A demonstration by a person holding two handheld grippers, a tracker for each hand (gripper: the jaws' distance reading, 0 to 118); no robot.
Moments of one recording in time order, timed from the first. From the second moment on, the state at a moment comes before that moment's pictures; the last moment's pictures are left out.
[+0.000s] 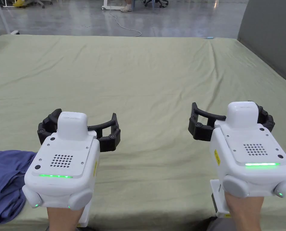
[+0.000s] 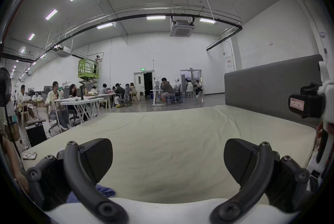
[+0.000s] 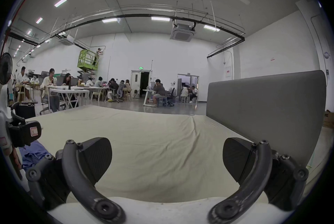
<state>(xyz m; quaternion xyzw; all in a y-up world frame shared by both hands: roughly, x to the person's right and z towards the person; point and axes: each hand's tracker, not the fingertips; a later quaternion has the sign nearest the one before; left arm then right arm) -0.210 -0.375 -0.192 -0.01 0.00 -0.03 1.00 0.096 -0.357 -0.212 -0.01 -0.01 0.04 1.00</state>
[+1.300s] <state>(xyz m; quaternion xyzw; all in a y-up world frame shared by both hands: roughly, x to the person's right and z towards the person) -0.221 -0.372 -0.197 -0.04 -0.02 0.00 1.00 0.097 -0.347 -0.211 -0.03 0.00 0.04 1.00</state>
